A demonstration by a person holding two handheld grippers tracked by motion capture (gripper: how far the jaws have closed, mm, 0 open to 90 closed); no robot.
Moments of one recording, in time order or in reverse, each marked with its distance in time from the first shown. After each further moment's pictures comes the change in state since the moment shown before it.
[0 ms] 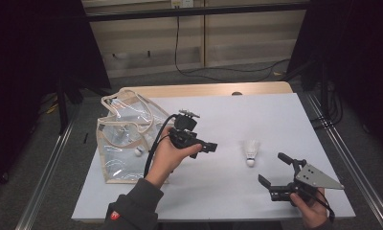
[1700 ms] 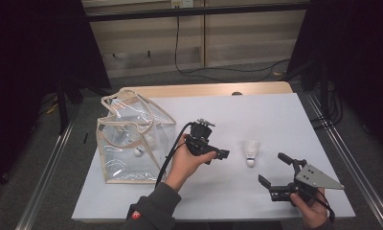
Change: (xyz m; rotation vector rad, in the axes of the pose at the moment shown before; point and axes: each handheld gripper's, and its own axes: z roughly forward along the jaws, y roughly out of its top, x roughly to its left) left arm -0.011 -0.008 0.052 0.025 0.005 0.021; right arm 0.000 0.000 0.000 0.001 0.004 -0.001
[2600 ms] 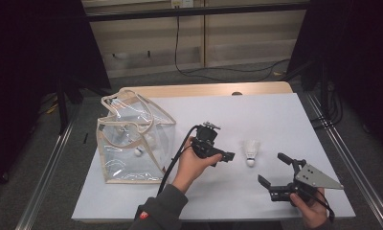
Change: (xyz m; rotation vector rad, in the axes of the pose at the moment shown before) left arm -0.006 -0.003 0.020 -0.009 -0.015 -0.004; right arm 0.000 0.000 0.001 0.002 0.003 -0.001
